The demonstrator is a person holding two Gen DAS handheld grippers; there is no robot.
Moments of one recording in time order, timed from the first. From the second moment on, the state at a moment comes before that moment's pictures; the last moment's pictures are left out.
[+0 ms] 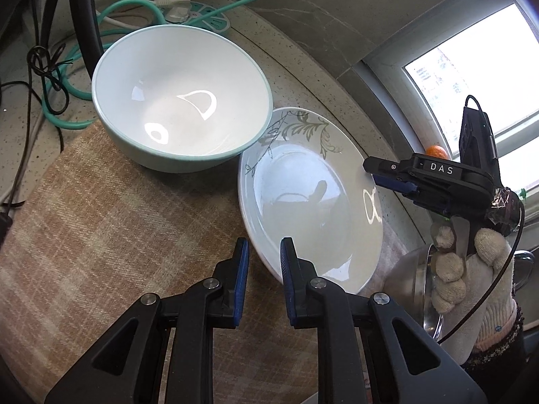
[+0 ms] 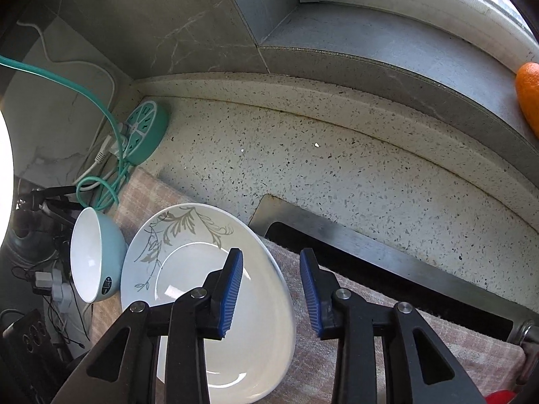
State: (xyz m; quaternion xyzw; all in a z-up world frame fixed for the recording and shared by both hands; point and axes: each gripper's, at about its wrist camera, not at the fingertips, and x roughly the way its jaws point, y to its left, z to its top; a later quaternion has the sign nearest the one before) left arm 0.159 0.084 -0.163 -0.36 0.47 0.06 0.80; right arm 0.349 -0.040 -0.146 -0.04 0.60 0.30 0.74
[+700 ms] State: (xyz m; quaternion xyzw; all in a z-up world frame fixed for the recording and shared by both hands) left arm 0.176 0.079 -0.168 -0.35 0.48 0.06 0.80; right arm 0.348 -0.034 -0.154 -0.05 0.61 0.30 0.73
